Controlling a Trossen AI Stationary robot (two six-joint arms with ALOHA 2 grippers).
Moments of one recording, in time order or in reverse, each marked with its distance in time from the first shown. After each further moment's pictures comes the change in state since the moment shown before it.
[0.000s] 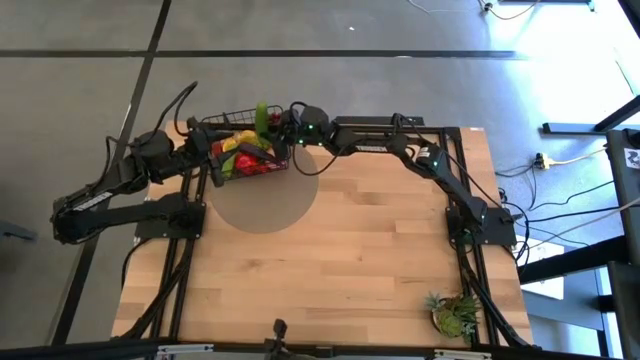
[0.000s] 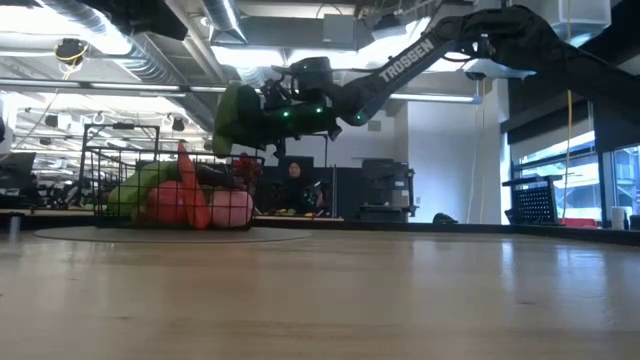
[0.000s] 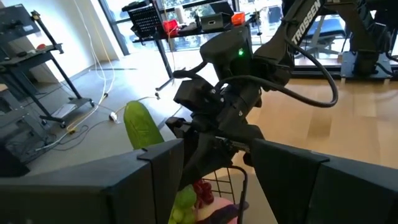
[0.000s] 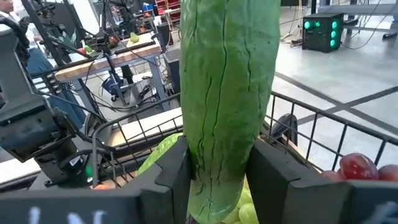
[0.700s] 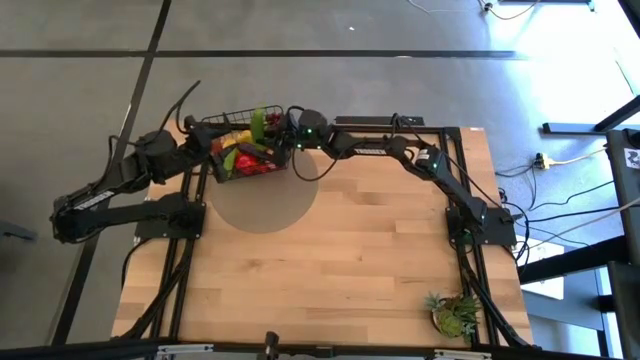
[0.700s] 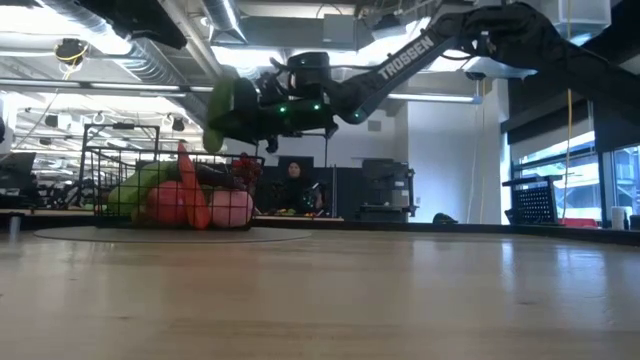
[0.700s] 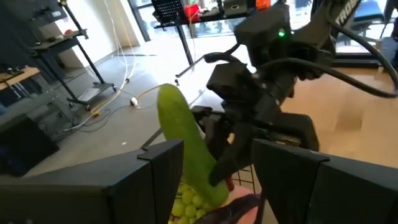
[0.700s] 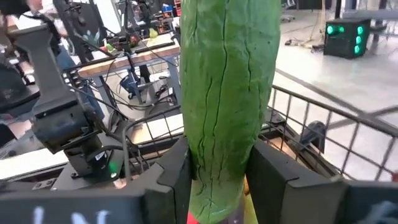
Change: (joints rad) left arm 0.000 0.020 0.000 -0.020 -0.105 -0.001; right arm 0.031 0.000 0.000 0.024 -0.053 -0.016
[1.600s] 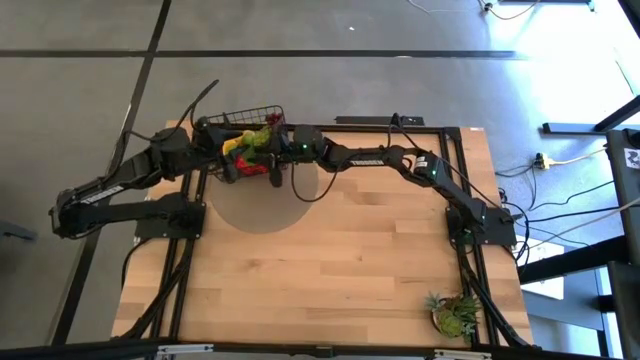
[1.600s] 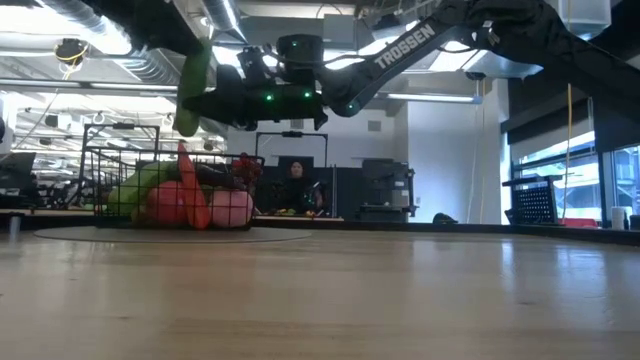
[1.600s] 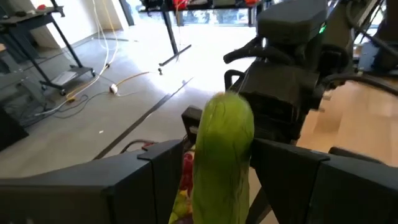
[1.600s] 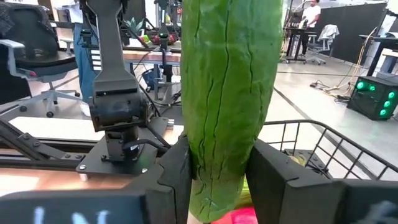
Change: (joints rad) left arm 0.000 0.102 0.000 0.058 0.050 -0.103; right arm 0.099 0.000 0.002 0.060 -0.035 -0.247
